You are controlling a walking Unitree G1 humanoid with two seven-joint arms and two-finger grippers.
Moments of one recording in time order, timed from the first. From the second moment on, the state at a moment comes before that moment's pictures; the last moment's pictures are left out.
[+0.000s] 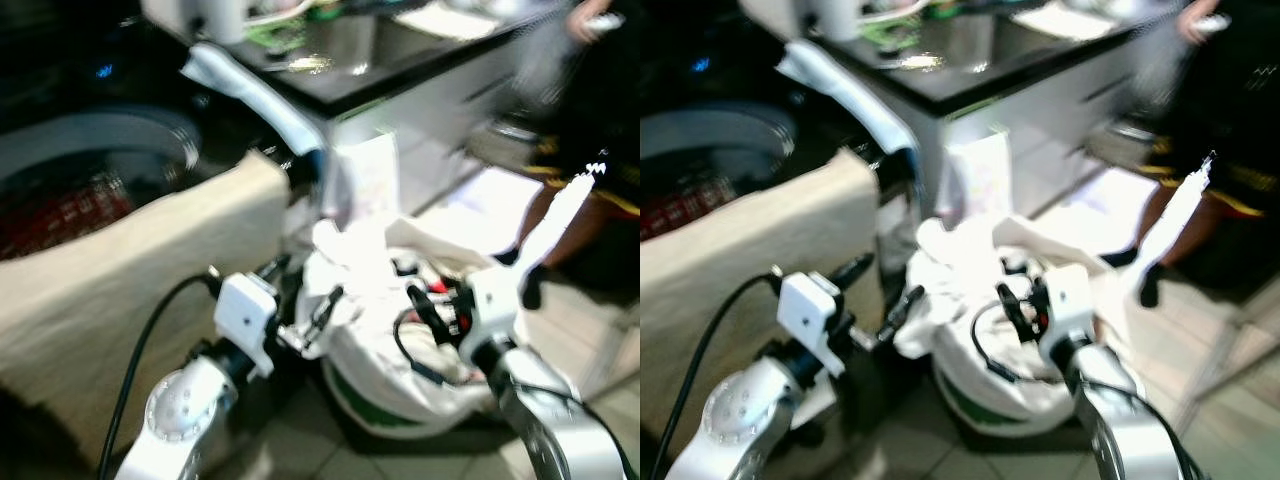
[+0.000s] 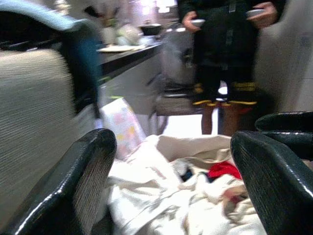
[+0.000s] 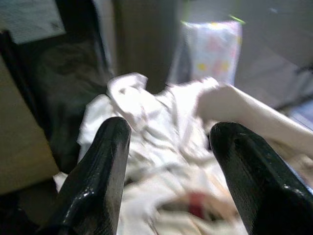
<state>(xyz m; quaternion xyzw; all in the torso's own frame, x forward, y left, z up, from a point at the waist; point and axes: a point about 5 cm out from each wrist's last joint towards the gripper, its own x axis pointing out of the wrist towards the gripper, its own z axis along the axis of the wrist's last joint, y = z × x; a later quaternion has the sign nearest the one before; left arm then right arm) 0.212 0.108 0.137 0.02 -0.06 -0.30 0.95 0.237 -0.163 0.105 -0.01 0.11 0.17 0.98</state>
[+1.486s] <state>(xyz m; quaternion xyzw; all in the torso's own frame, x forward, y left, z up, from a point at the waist) 0.204 0.120 0.107 0.03 -0.03 -0.26 0.96 0.226 -0.165 0.064 -0.04 0.16 0.20 0.97</state>
